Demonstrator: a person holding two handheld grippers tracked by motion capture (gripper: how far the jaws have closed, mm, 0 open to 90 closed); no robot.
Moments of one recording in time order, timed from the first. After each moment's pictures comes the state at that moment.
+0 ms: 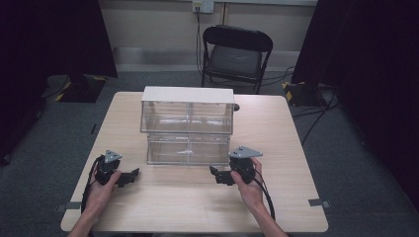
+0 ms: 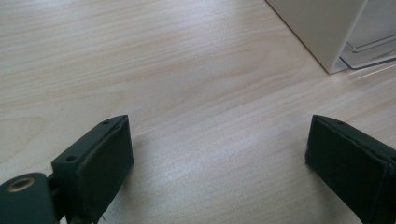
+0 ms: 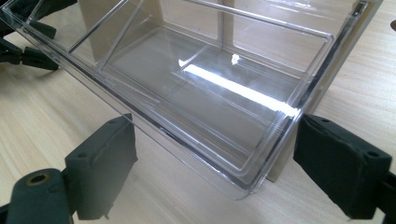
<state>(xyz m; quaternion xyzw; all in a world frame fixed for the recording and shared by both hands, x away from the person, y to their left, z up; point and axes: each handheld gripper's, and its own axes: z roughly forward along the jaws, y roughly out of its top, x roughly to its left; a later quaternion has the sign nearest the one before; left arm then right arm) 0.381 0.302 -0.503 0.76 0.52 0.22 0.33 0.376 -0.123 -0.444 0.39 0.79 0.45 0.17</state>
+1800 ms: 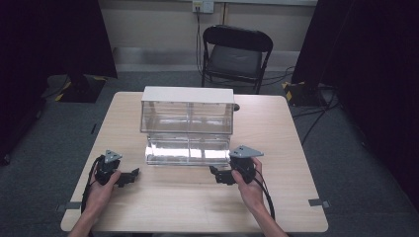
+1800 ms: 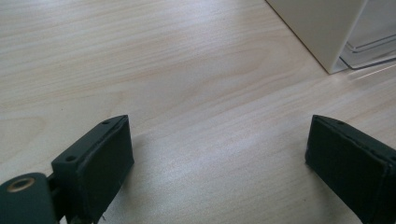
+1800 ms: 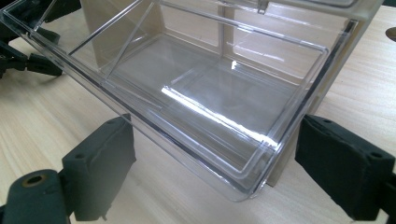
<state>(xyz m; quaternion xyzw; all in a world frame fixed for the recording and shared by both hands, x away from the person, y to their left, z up) 0.381 0.302 -0.503 0.76 0.52 0.22 0.33 0.374 -0.123 -0.438 0.39 0.78 0.45 0.17</state>
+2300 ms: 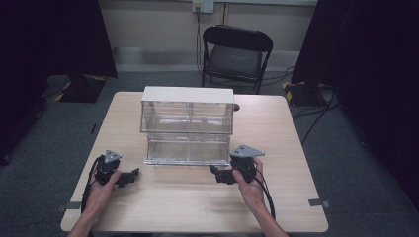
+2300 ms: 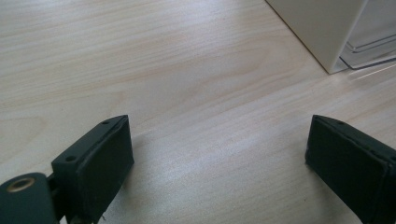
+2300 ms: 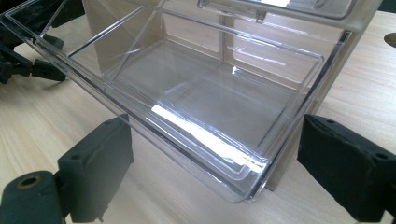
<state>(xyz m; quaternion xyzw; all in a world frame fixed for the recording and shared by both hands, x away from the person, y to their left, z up) 0.381 0.302 -0.503 0.76 0.52 0.22 0.33 0.374 -0.124 -0.435 0.39 0.78 0.46 0.17</state>
